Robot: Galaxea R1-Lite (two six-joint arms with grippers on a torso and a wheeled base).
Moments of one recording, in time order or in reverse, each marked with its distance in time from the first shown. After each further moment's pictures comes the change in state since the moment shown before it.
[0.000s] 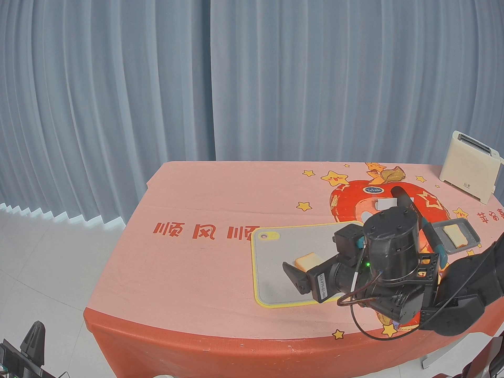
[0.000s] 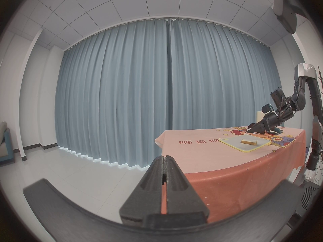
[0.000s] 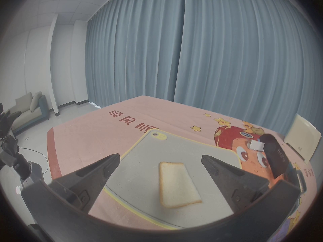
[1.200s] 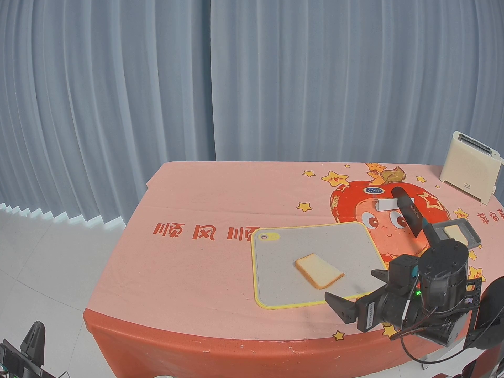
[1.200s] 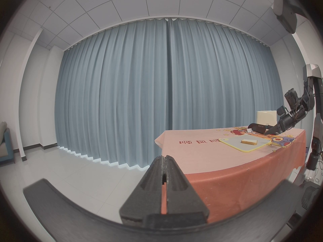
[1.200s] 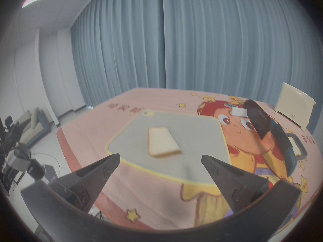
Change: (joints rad) left arm -0.001 0.000 0.000 0.000 0.000 0.001; right arm 0.016 -0.228 0.267 0.059 -0.013 0.202
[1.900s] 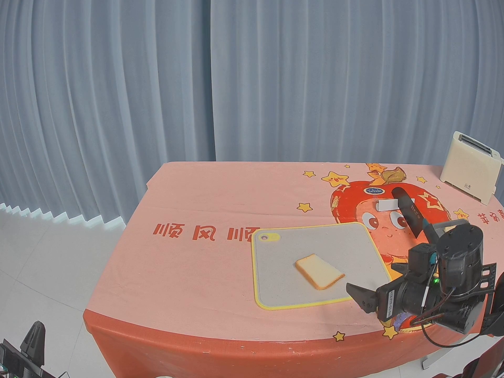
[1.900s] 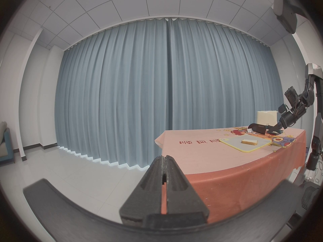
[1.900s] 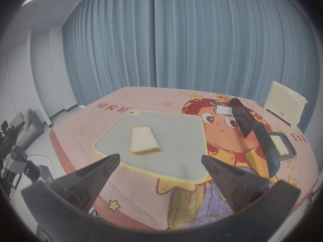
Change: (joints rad) left arm 0.000 0.000 0.000 0.000 0.000 -0.001; right arm -0.083 -0.091 -0.035 0.161 0.002 -0.007
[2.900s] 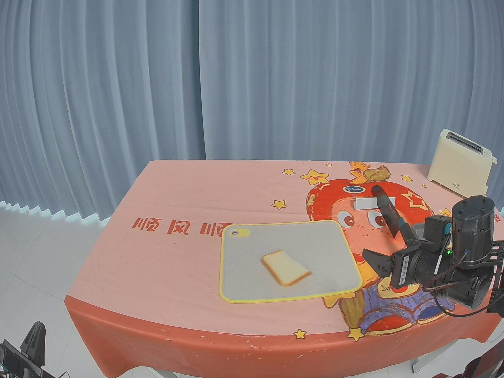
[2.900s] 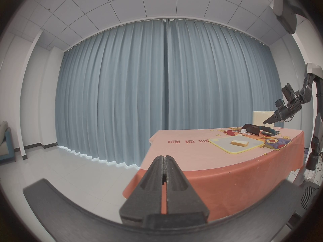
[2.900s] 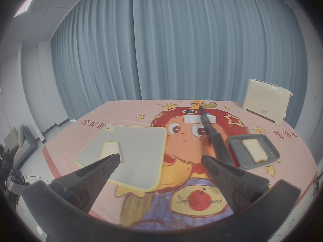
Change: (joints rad) left arm 0.000 0.000 0.000 0.000 0.000 -0.001; right arm -0.127 -0.021 -0.063 0.000 0.009 0.005
